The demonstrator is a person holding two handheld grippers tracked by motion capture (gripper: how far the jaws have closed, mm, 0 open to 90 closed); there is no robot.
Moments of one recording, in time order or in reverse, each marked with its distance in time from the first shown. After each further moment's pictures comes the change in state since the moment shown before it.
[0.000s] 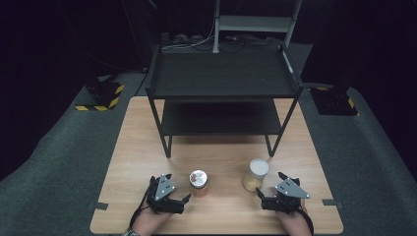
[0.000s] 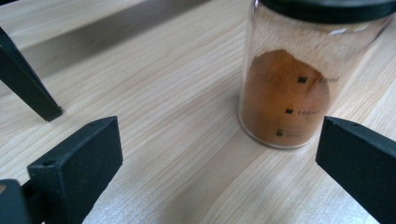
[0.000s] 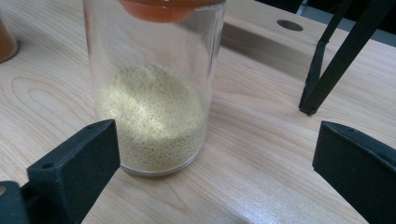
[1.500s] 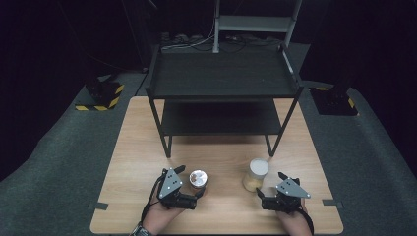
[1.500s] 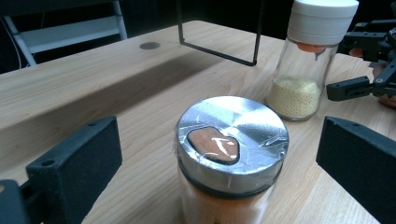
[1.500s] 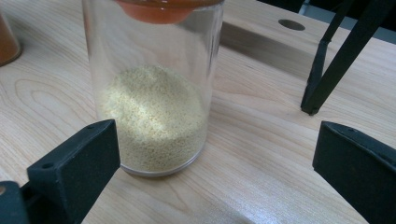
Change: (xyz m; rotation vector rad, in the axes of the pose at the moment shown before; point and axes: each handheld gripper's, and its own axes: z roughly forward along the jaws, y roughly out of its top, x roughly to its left) left arm -0.012 0.018 0.008 -0.200 -0.082 -0.004; right arm -0.003 0.000 0.000 -0.002 0.009 0.012
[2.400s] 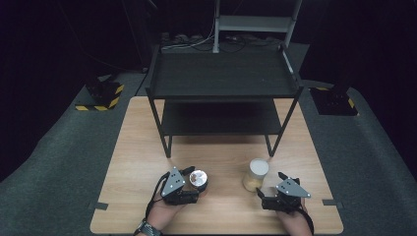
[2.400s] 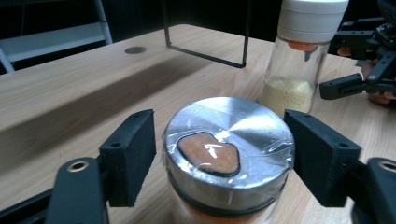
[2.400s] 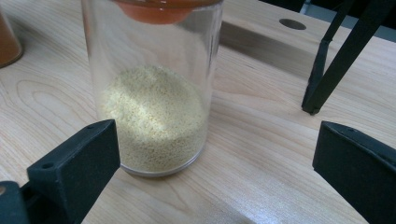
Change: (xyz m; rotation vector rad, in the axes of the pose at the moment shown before) left arm 0.013 -0.008 0.012 -0.022 -0.065 0.017; right arm -0.001 0.000 0.000 -0.001 0.005 0.005
